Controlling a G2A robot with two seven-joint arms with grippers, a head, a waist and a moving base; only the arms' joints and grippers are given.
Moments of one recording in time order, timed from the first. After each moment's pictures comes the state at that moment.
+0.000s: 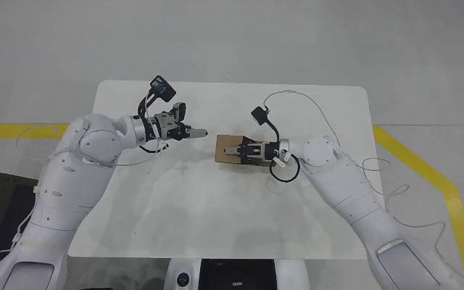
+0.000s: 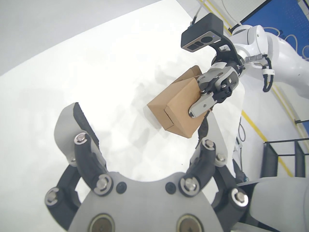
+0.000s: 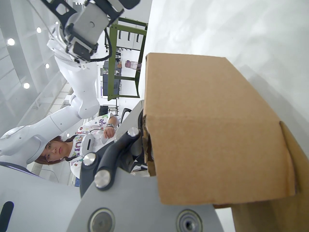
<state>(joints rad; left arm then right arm) 0.88 -0.94 -1.19 -1.52 0.41 -0.59 -0.81 -0.72 -1.28 0.81 -1.07 0.25 -0.36 0.97</state>
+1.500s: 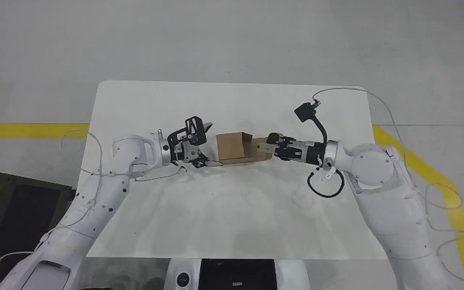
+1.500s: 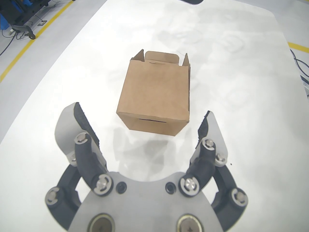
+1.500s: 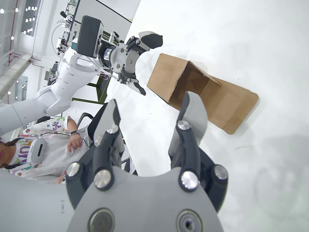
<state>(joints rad) 0.90 -1.00 -0.99 -1.39 1.28 -0.87 -0.01 -1.05 -1.11 1.27 -1.67 -0.13 -0.26 1.02</state>
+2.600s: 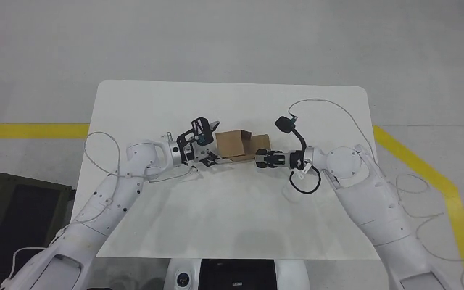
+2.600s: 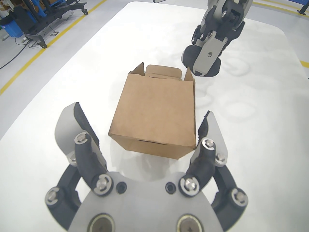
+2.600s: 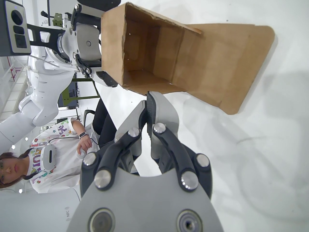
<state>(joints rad) 0.87 -1.06 -0.91 -1.28 1.33 -0.76 0.16 -0.93 -1.14 1.07 -1.39 -0.11 -0.17 1.02</state>
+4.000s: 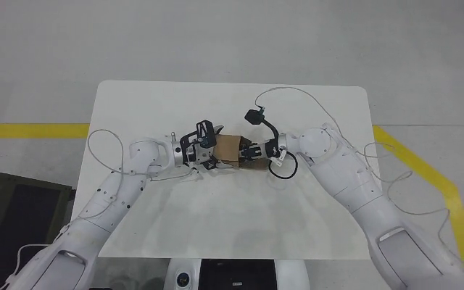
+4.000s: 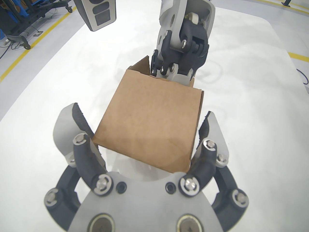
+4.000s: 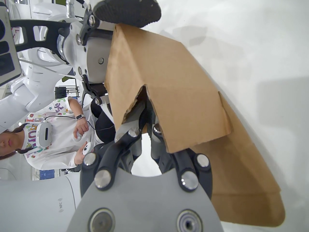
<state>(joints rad) 0.85 -1.08 -0.91 -1.24 1.38 -0.86 0.17 -0.63 -1.28 0.77 -1.02 0.01 -0.38 1.04</state>
